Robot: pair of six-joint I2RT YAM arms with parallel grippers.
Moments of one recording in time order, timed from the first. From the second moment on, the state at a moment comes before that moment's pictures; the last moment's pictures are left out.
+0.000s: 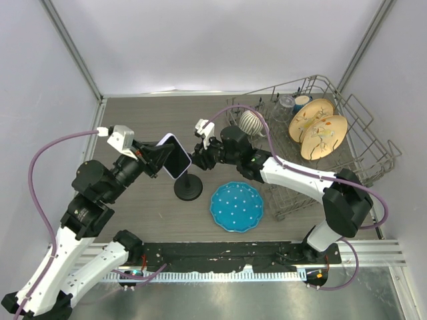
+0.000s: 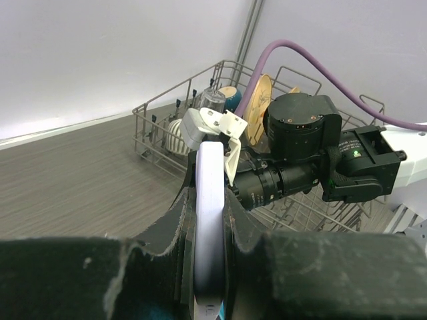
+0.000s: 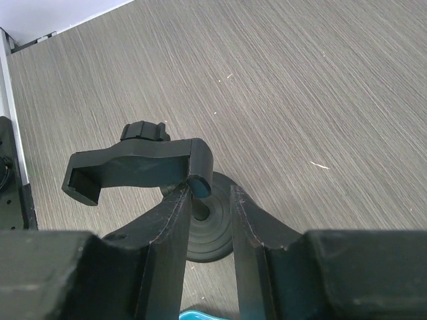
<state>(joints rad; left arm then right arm) -0.57 0.61 0.95 -0.21 0.12 -0.25 0.85 1.58 1.12 0.15 -0.30 -0.01</state>
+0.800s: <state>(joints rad) -0.57 0.62 0.95 -0.23 0.14 -0.24 0.85 1.60 1.17 0.13 -0.31 -0.04</state>
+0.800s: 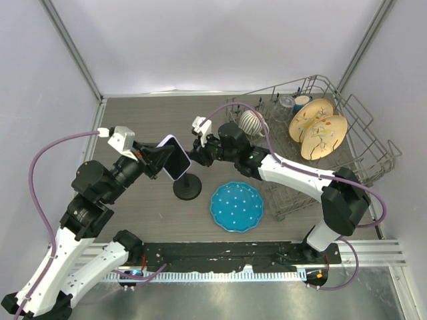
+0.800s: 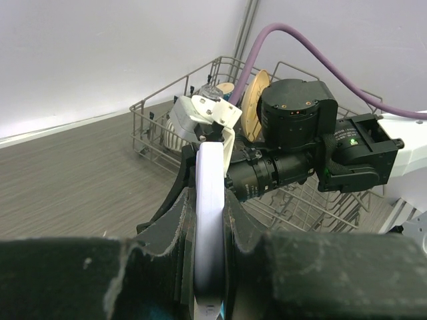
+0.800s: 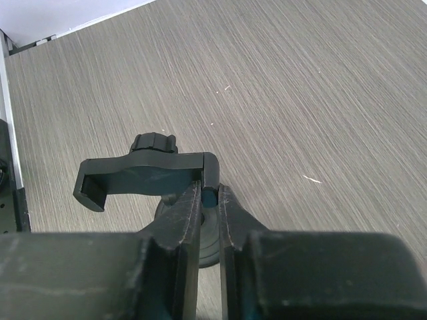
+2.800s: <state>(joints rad) -0.52 1.07 0.88 0.19 0.96 -0.06 0.76 1.56 1.01 0.37 -0.54 0.12</state>
